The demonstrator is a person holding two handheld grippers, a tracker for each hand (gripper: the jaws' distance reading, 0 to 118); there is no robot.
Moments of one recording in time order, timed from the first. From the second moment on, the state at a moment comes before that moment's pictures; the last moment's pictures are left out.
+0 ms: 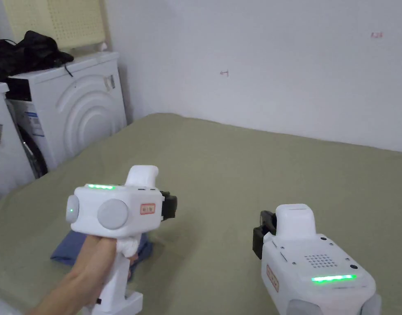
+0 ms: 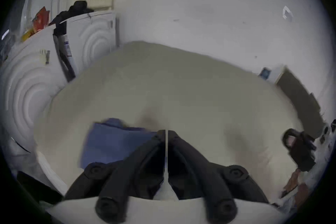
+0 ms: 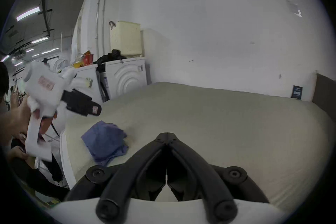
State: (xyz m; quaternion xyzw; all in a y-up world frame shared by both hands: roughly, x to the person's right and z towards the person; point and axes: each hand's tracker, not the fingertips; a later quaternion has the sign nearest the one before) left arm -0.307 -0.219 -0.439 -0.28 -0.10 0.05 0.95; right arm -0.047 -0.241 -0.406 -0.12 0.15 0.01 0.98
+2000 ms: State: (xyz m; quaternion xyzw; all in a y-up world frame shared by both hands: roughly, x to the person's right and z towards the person) left arm -0.099 -0.155 -0.320 -0.09 -0.09 -0.02 0.99; right arm 0.140 -0.160 -0.282 -0.05 -0.08 0.01 1.00
